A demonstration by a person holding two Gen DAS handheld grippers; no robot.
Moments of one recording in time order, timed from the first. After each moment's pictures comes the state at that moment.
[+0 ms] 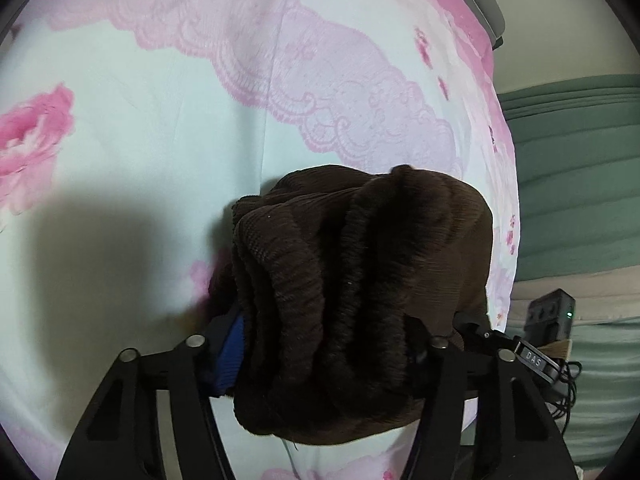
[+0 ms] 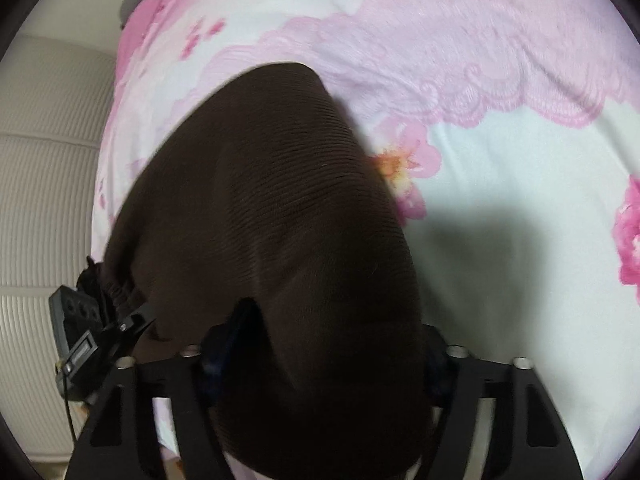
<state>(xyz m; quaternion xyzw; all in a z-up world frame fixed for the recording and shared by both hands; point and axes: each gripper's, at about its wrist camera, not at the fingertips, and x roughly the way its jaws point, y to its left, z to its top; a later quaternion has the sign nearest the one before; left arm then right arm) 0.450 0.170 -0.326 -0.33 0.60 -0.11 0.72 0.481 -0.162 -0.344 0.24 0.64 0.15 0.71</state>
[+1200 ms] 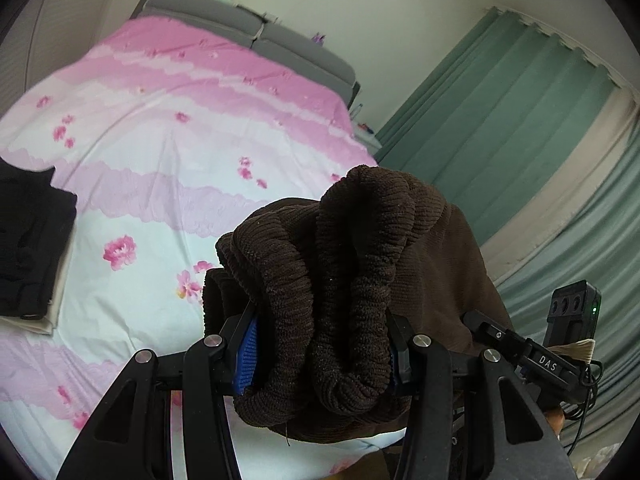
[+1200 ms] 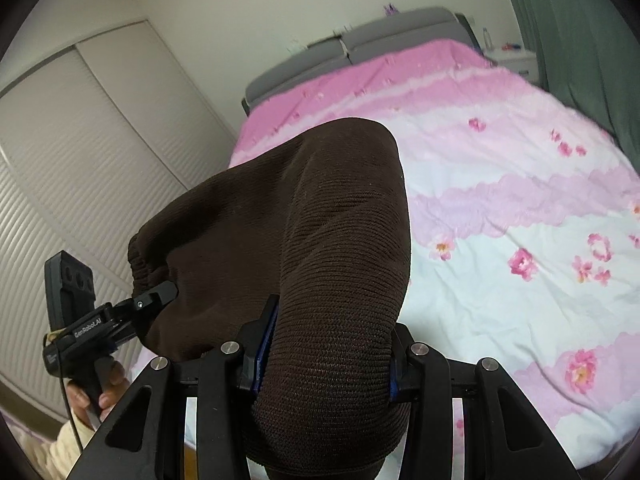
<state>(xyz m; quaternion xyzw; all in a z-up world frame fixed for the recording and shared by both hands) 0.226 0.163 -0.029 -0.21 0.40 -0.21 0.87 0.218 -0.146 -0.049 0.19 0.39 0.19 0.88</state>
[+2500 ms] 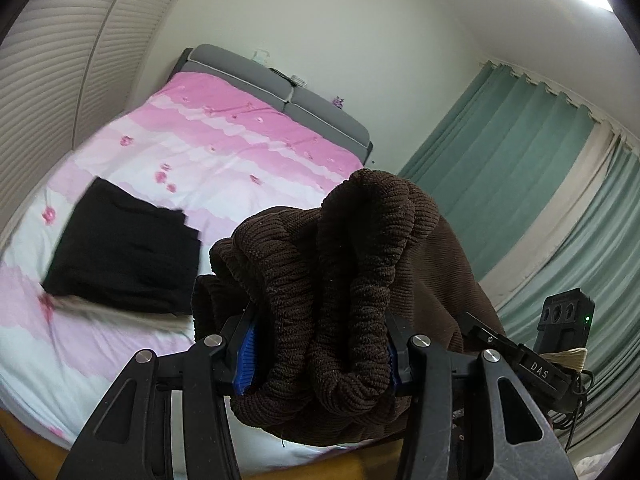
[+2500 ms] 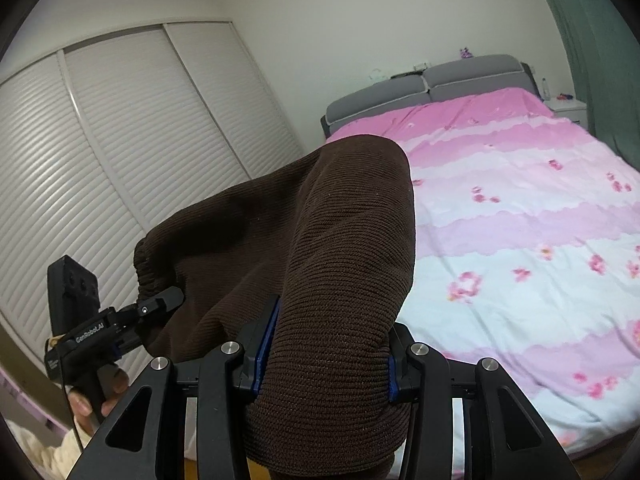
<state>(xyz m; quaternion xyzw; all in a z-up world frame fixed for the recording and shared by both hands) 0.081 0.437 0.047 -0.24 0.32 -0.18 0.90 0.105 0.083 0.011 0.16 0.31 0.26 0.90</state>
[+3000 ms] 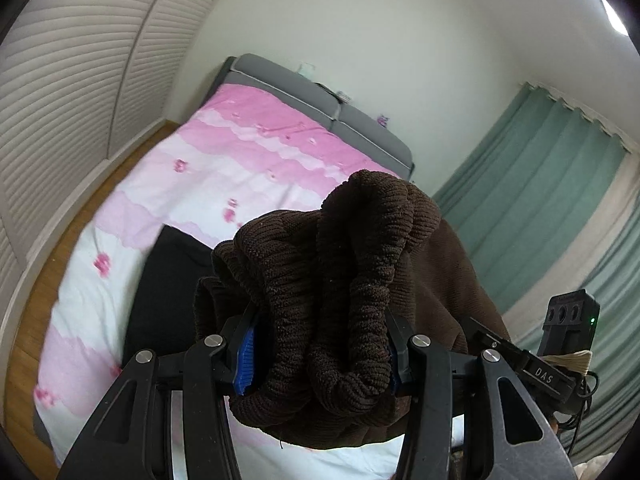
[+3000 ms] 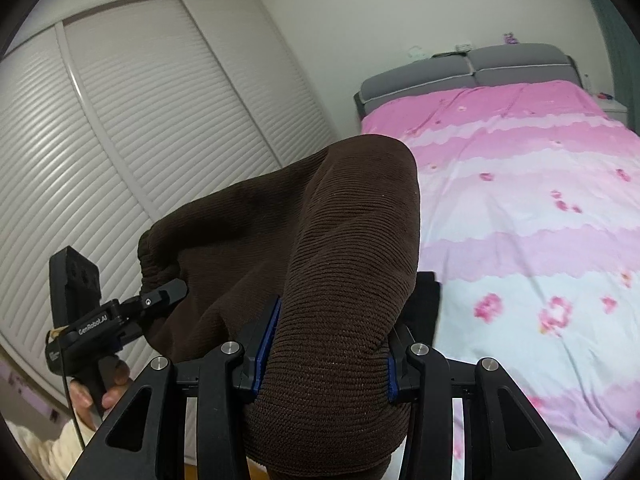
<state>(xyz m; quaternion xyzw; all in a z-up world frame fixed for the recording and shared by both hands) 0.178 0.603 0.045 -0.24 0.33 -0.12 0.91 0.208 0.259 0.005 0.14 0.34 0.31 0.88</state>
